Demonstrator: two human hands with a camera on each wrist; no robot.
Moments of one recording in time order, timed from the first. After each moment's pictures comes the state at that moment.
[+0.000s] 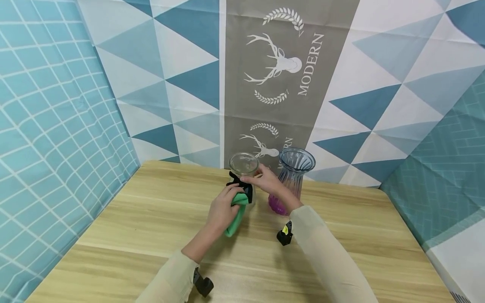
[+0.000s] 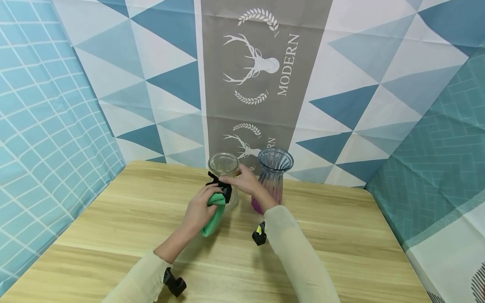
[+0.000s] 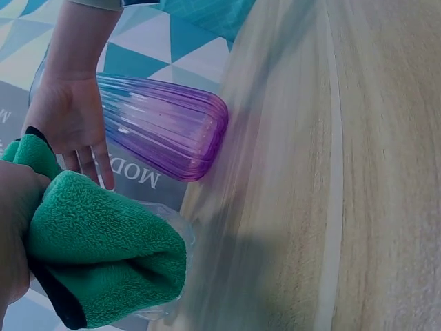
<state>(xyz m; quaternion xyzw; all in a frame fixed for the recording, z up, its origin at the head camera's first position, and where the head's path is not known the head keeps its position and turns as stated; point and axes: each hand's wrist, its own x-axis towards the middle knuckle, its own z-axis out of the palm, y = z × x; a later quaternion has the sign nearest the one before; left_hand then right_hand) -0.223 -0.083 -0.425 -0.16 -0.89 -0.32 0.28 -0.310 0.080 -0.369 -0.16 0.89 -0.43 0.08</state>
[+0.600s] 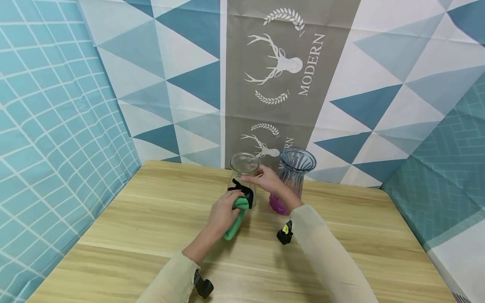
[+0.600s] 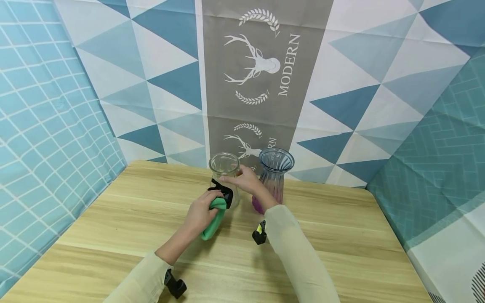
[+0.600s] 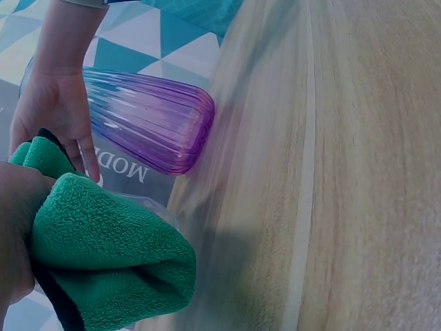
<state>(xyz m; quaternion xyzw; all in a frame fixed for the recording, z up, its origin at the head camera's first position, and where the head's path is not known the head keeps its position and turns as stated) -0.223 -0.085 -0.434 -0.16 -0.91 -0.31 0.22 -0.315 0.081 -0.370 -0.15 0.89 -0.42 0.08</state>
